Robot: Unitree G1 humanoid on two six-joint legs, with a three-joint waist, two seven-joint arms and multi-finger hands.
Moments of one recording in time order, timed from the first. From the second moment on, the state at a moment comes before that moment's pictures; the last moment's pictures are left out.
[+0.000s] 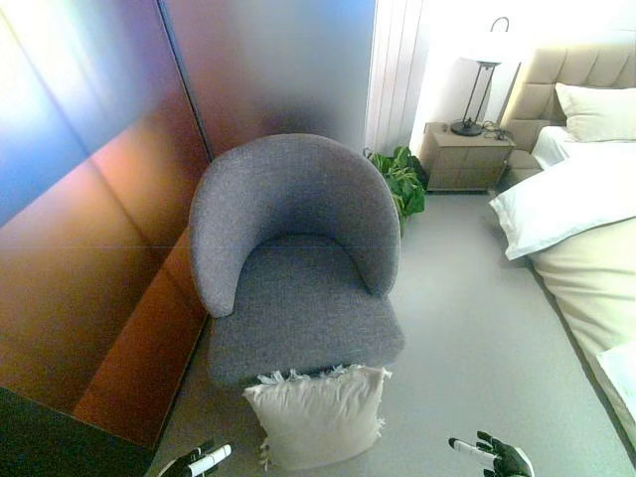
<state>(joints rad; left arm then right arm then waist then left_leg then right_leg) 0.03 0.32 0.00 1.30 -0.43 -0.13 -0.20 0.03 -0.36 0.03 1.26 0.26 -0.17 -0.05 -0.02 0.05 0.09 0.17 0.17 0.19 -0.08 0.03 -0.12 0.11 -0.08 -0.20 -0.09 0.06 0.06</state>
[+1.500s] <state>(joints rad) -0.64 0.51 -0.15 1.17 -0.64 -0.19 0.05 -0.31 -0.51 0.24 0.71 0.35 -0.24 -0.22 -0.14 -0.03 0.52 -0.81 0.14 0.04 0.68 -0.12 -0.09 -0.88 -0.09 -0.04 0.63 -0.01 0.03</state>
